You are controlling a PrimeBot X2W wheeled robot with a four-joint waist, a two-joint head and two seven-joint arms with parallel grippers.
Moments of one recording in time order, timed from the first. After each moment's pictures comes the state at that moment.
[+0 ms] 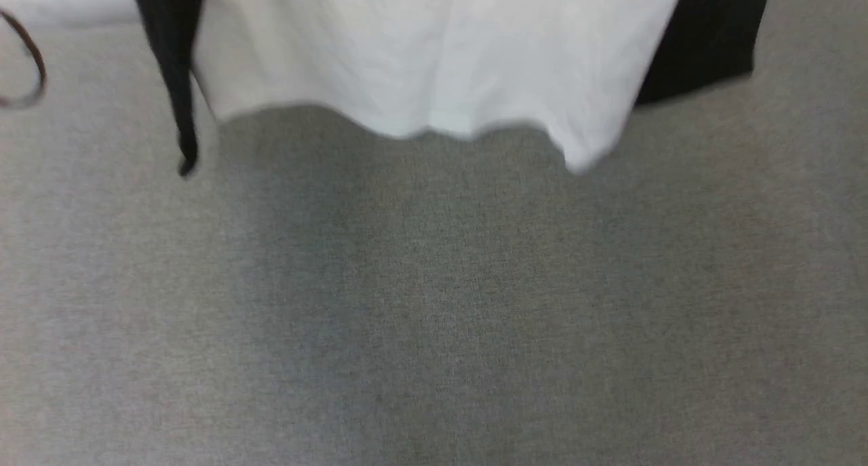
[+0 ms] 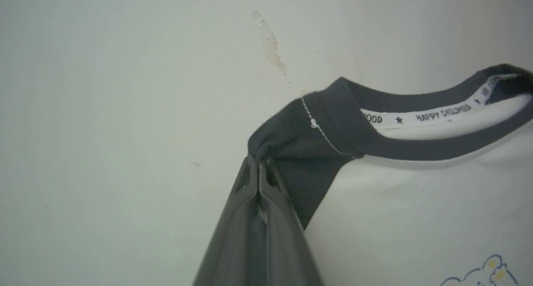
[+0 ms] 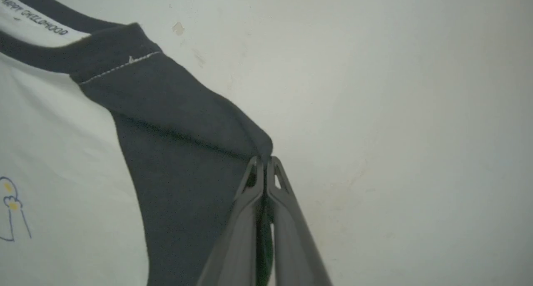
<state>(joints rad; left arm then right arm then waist) -1.48 0.50 -0.36 0.24 -0.46 0.03 0.44 -1.45 -0.30 0.23 0.25 0.22 0.13 0.59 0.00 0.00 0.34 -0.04</state>
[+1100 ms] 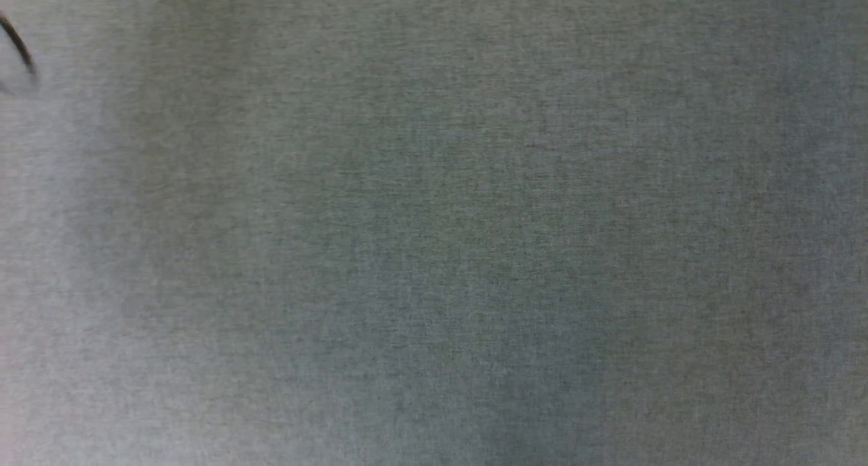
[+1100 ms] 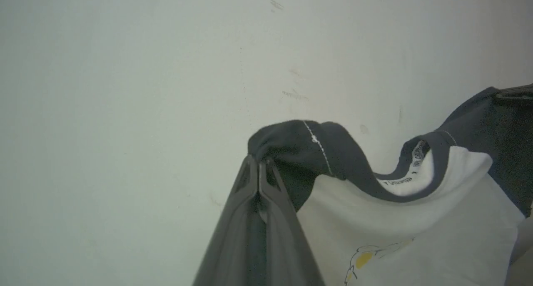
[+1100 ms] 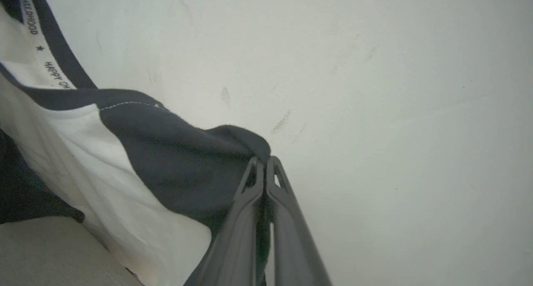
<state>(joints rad) -1.34 0.55 -0.31 0.04 -0.42 0.04 -0.06 -1.55 -0.45 0.41 0.18 0.27 0.13 0.27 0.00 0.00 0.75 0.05</state>
